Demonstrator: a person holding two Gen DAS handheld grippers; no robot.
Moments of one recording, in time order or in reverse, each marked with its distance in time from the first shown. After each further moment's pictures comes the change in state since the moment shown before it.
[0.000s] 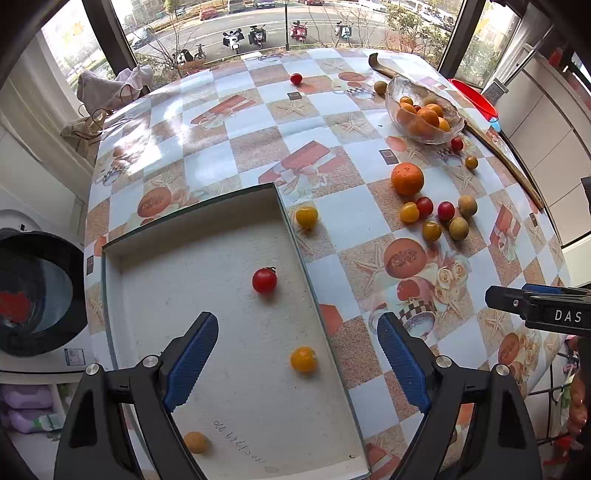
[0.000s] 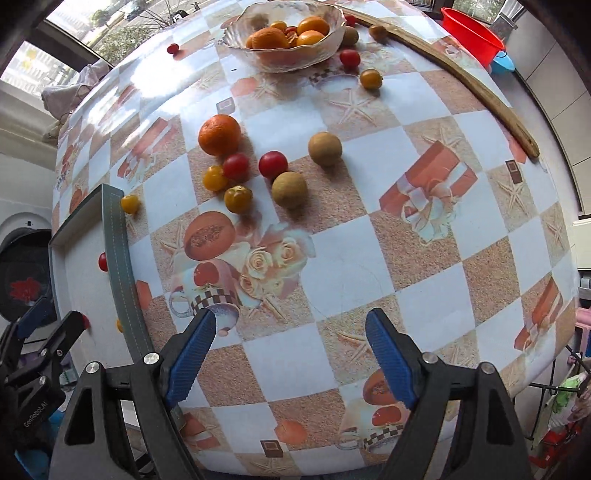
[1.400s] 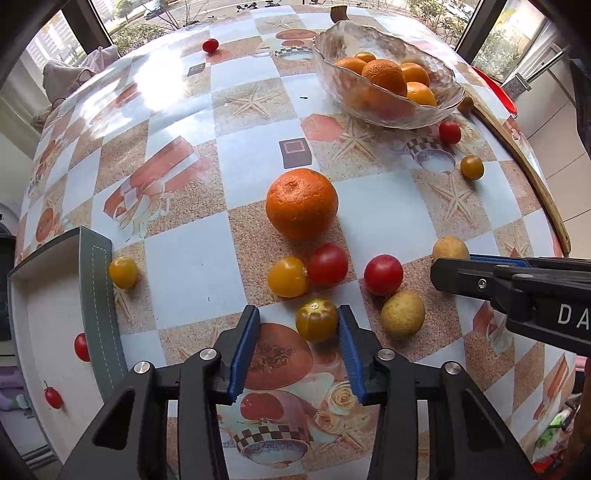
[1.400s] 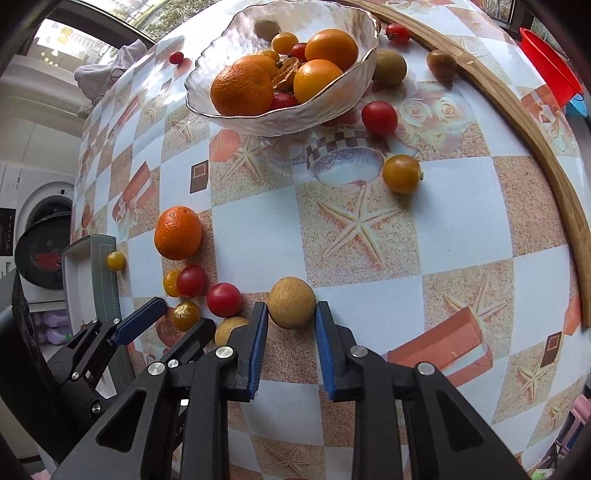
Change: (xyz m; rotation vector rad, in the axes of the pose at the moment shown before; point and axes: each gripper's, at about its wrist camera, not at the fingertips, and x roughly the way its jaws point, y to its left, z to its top) left arm 0.104 -0.123 0.062 -0.088 0.100 0.004; right arm 0.042 -0.022 0.120 -0.216 0.087 0.193
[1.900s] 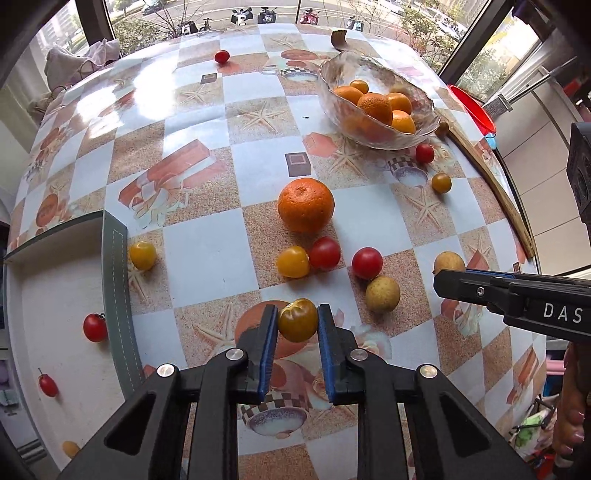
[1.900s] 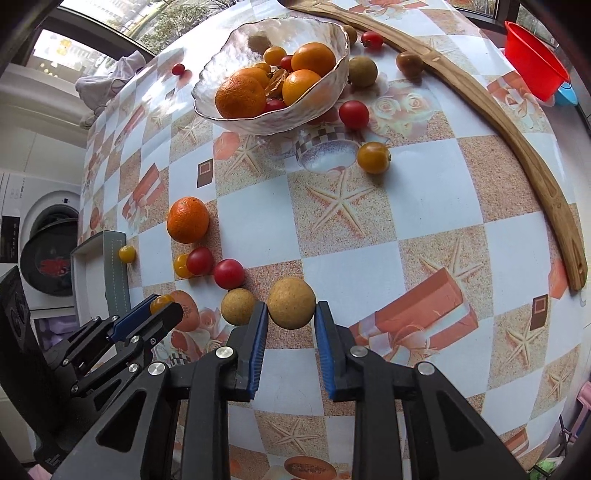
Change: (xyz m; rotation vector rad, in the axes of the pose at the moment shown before) left arm -0.036 0.028 -0.013 -0.039 -0.041 -0.111; right arm -0.027 0.000 -0.024 0.026 -0.029 0.000
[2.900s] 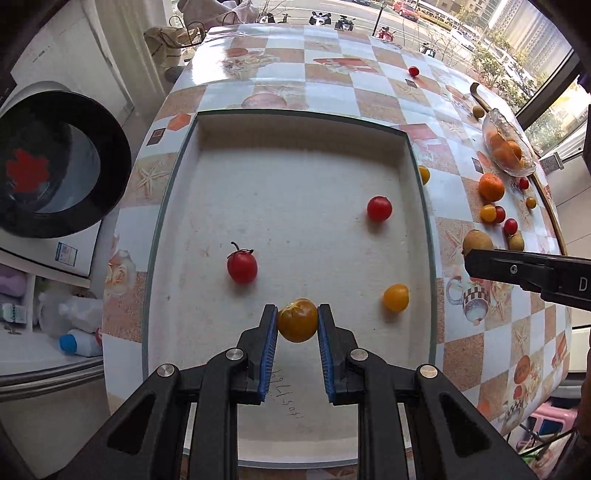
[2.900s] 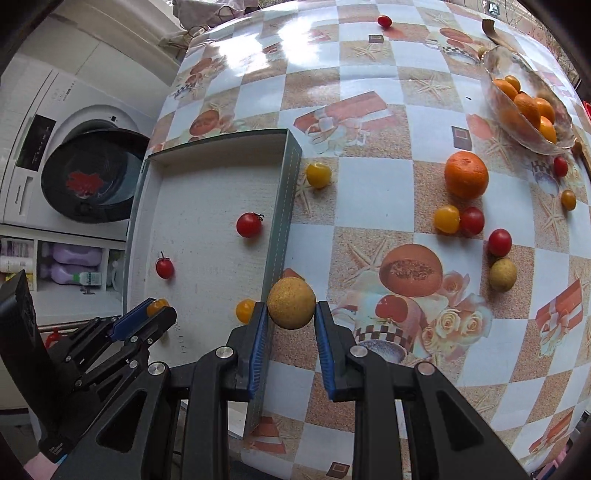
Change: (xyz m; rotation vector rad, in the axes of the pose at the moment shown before) left arm -0.068 0.201 -0.107 -0.254 -0.027 0.124; right arm 0.051 0.217 -0.060 -0.286 0.061 0.018
